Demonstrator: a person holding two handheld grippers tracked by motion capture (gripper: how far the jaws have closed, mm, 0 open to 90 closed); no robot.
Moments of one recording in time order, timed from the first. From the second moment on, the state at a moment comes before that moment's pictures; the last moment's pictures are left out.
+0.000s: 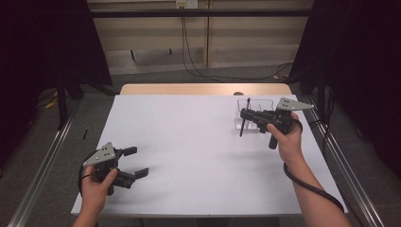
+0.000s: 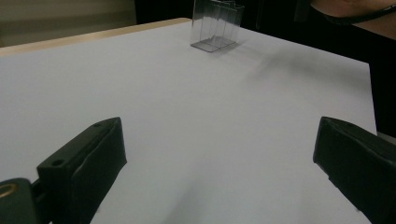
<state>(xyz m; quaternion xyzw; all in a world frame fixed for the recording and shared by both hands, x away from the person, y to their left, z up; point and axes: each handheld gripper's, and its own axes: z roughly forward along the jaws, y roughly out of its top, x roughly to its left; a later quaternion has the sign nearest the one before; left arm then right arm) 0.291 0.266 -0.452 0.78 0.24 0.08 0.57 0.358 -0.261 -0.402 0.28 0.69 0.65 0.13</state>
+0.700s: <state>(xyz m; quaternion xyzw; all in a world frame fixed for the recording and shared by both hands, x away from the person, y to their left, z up) 0.287 0.269 -0.452 0.78 0.24 0.09 0.58 0.368 -0.278 -0.394 0.31 0.68 0.65 0.16</state>
